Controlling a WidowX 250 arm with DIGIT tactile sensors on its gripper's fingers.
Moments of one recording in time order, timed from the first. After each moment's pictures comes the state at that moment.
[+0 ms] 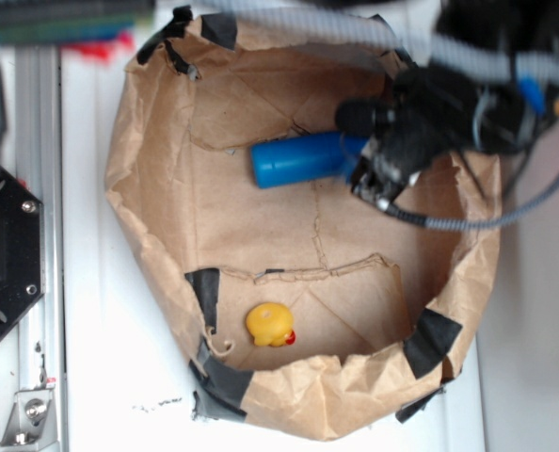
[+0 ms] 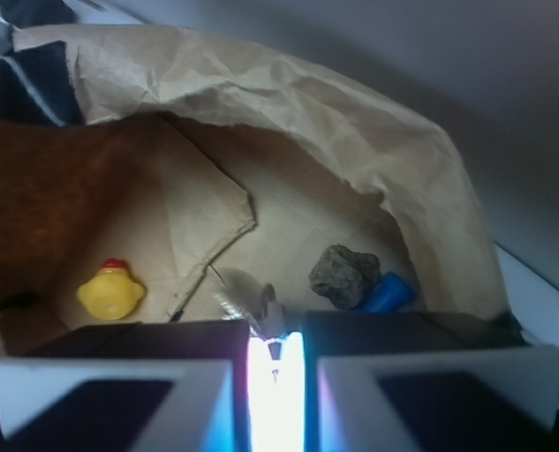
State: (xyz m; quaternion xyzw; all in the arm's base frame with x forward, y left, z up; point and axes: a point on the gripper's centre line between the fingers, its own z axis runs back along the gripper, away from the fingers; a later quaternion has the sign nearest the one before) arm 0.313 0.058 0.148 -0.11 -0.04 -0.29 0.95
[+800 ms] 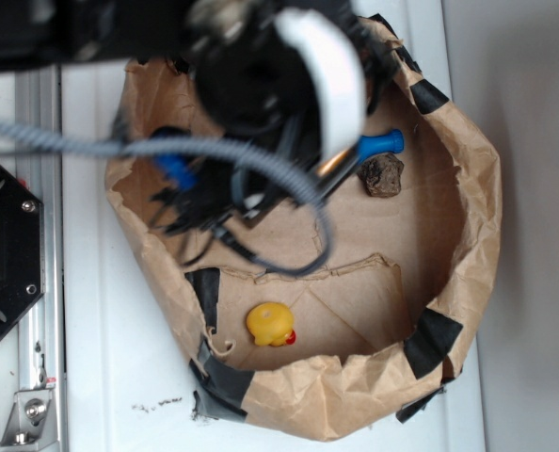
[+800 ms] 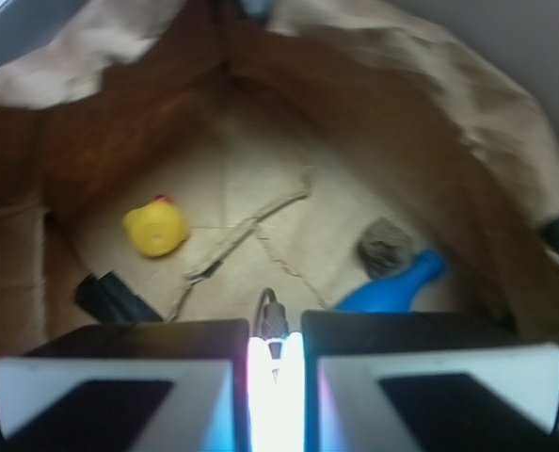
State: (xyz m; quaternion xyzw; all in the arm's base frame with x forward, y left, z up) arm 0.243 0.036 0.147 -0.01 -0.10 -0.38 0.92
